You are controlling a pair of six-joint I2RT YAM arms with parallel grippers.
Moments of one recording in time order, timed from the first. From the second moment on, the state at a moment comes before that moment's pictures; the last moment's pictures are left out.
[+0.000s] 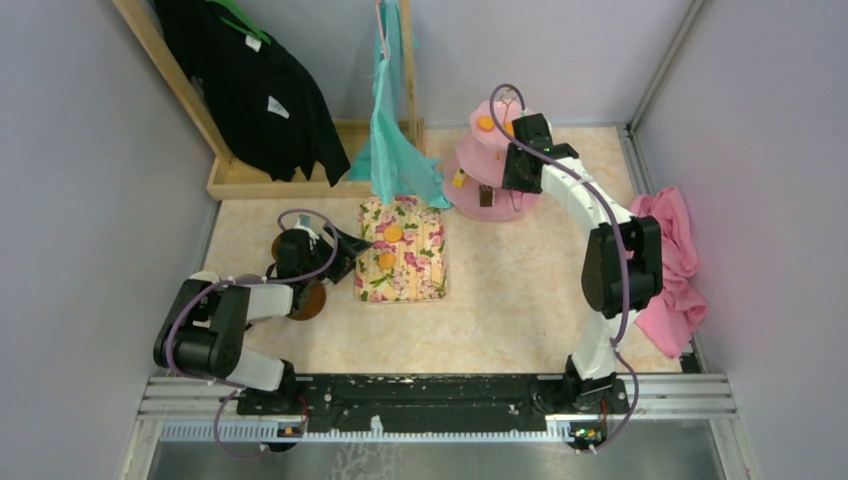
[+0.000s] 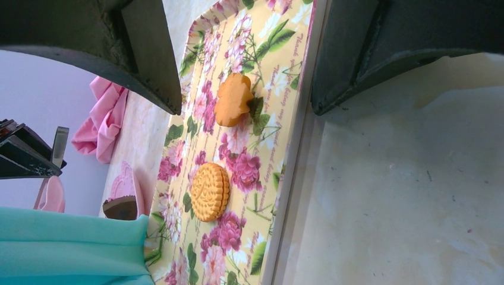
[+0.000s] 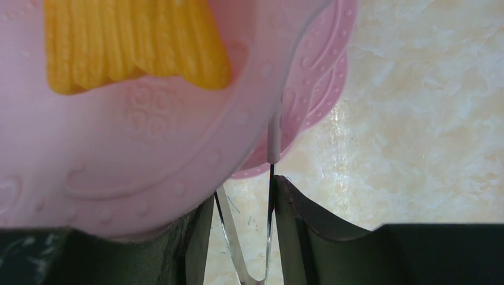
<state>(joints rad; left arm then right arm) -0.18 1.46 0.36 0.60 0.29 -1.00 0.26 1.82 1.54 -0.63 0.17 0.35</state>
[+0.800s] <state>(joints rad) -0.18 1.44 0.36 0.56 0.29 -1.00 0.26 1.75 1.48 -0.59 0.17 0.36</state>
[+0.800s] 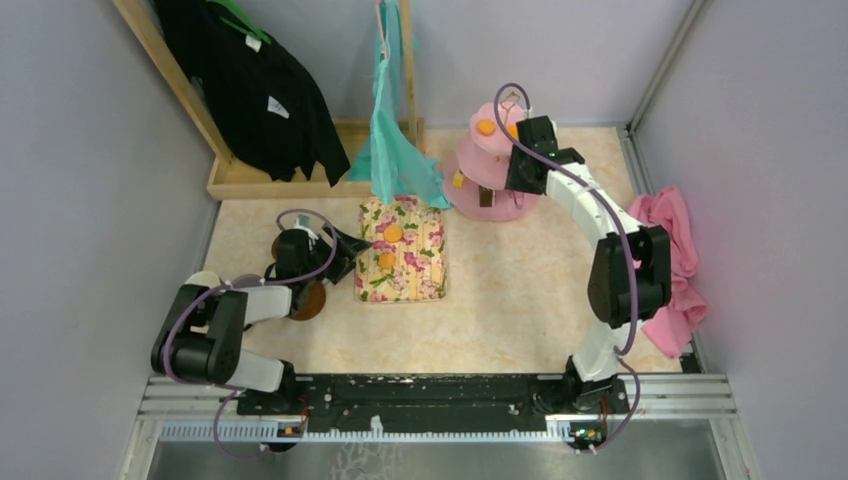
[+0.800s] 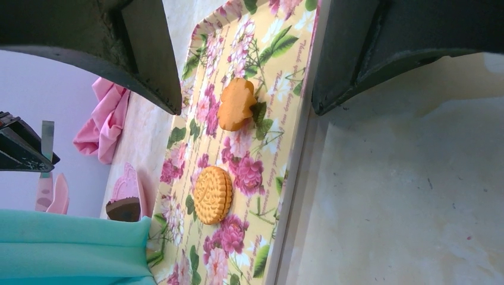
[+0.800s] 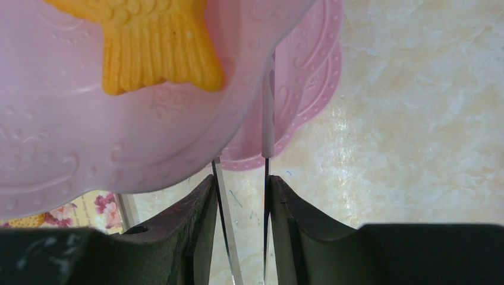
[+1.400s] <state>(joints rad) -0.18 1.41 0.36 0.53 0.29 -1.00 0.26 1.63 1.41 -0.57 0.16 0.37</state>
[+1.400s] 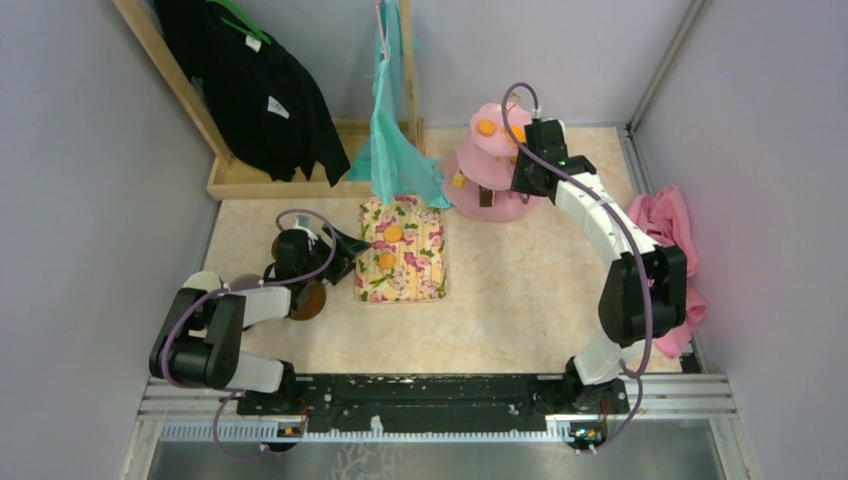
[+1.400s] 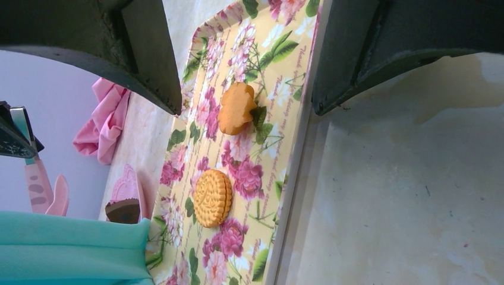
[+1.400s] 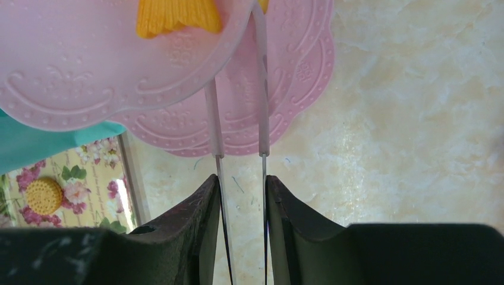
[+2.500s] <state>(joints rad) -0.18 1.30 0.35 0.41 0.23 -0.96 0.78 1.19 1.07 -0.51 0.24 0.33</state>
